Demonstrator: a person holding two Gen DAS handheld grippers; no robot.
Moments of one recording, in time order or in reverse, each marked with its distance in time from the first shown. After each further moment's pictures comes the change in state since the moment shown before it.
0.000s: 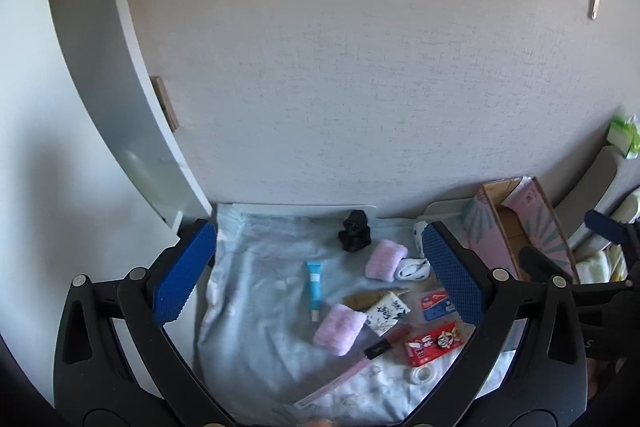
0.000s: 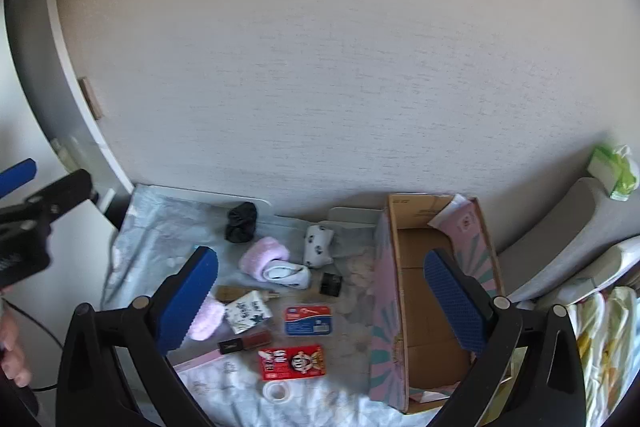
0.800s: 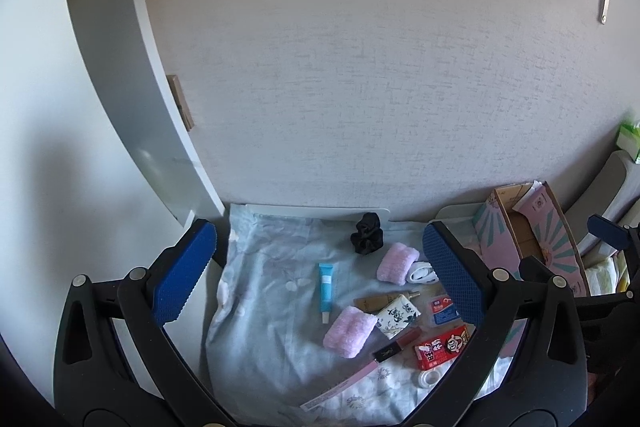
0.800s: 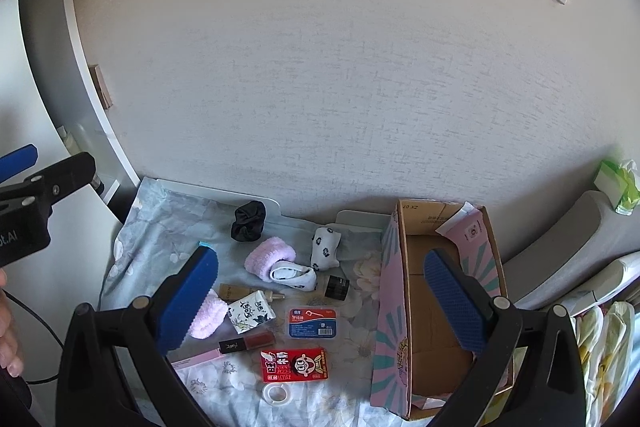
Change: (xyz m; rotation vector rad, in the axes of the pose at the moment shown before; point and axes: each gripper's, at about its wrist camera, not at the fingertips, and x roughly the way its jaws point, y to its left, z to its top) left arm -0.004 0.002 -0.006 -0.073 -0.016 0.114; right arm 0.003 0.006 -0.003 -0.033 -0.010 0.014
